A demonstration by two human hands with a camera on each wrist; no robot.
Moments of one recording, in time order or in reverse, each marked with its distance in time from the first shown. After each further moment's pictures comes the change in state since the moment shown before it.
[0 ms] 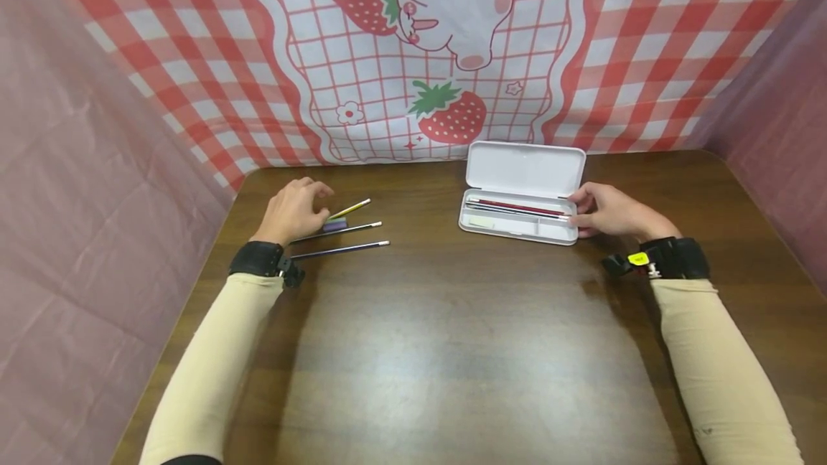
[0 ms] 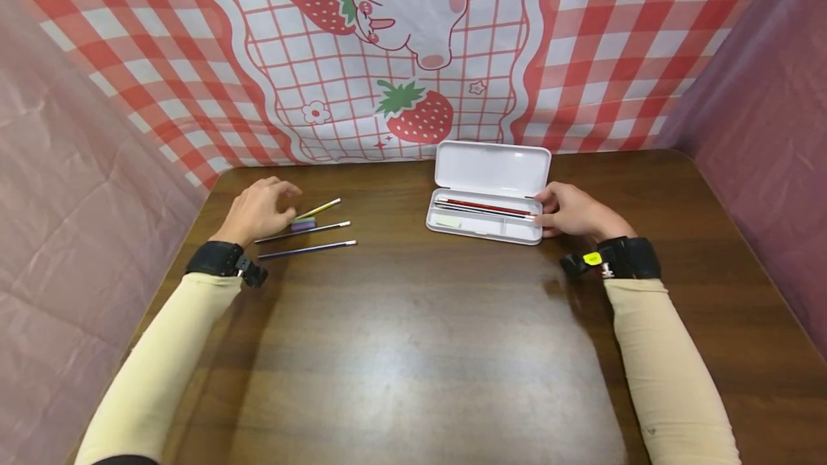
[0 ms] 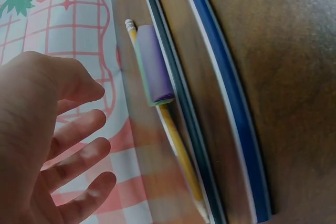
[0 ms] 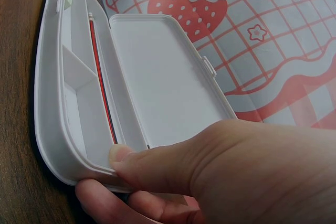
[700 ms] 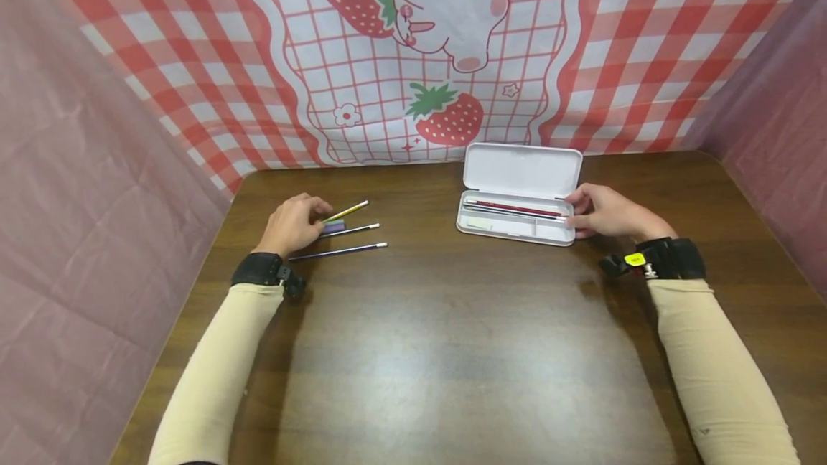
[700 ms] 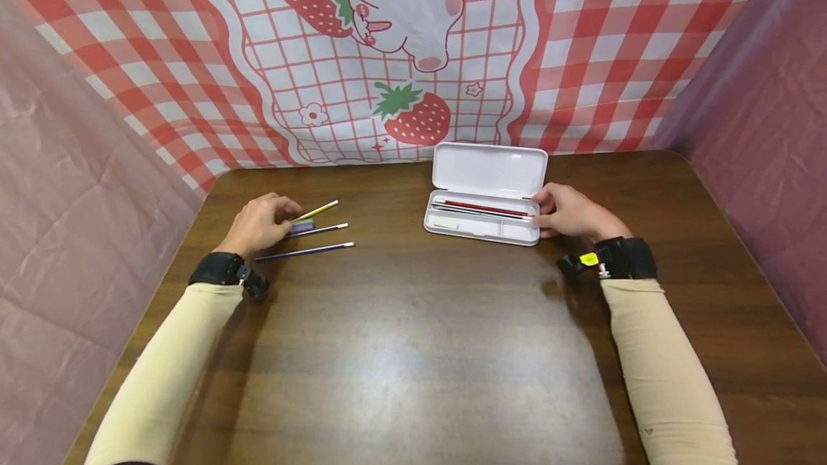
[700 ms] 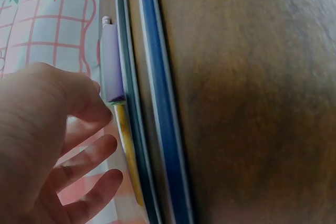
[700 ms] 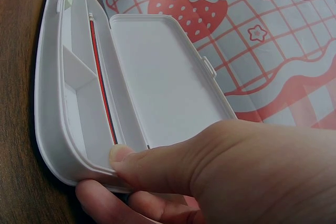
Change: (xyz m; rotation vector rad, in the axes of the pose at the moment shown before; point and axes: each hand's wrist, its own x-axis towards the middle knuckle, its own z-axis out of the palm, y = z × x) left_hand 0.000 -0.028 0.036 -0.145 0.013 -0.011; right_hand -0.002 0.000 -0.001 -0.005 -0.007 0.001
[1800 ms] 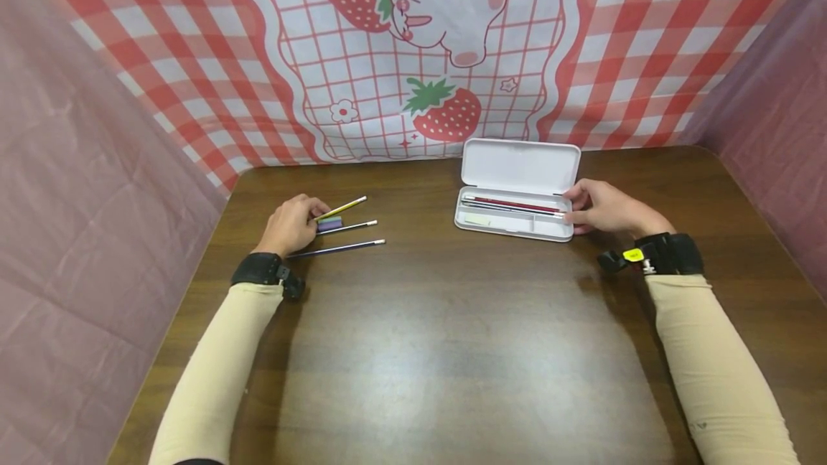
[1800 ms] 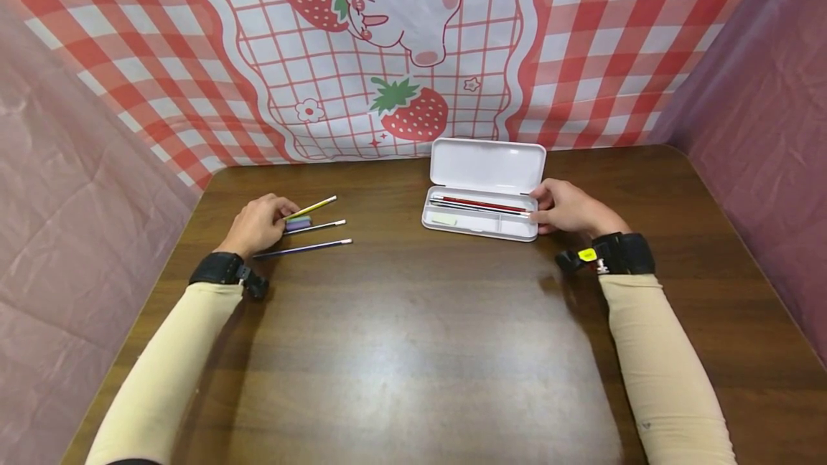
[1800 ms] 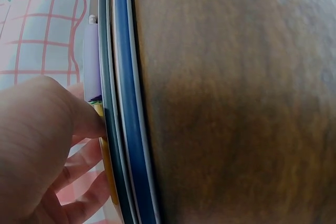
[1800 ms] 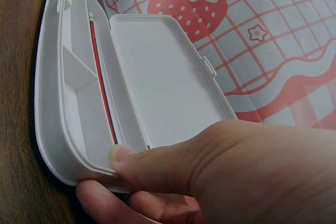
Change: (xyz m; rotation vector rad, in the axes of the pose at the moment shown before) left_hand 0.013 -0.042 0.035 0.036 0.021 0.018; right_hand 0.001 0.000 0.001 0.002 0.005 0.011
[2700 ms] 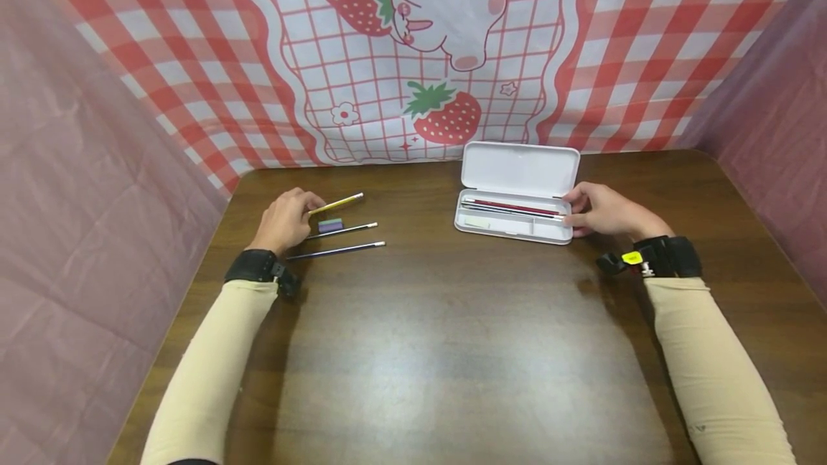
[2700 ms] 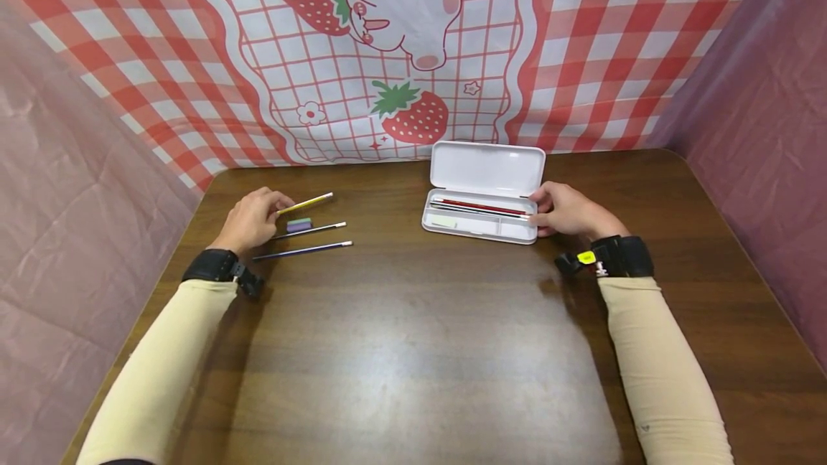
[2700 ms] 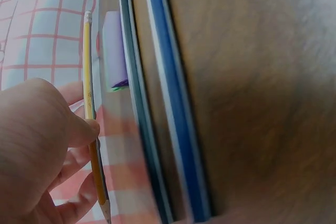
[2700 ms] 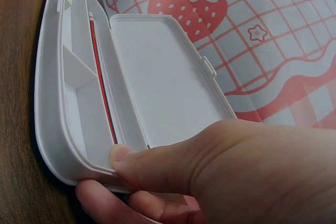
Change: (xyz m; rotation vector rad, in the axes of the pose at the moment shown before) left_hand -0.017 0.052 -0.051 0.004 -0.038 -0.042; right_hand 0.000 0.000 0.000 0.009 0.002 -0.007
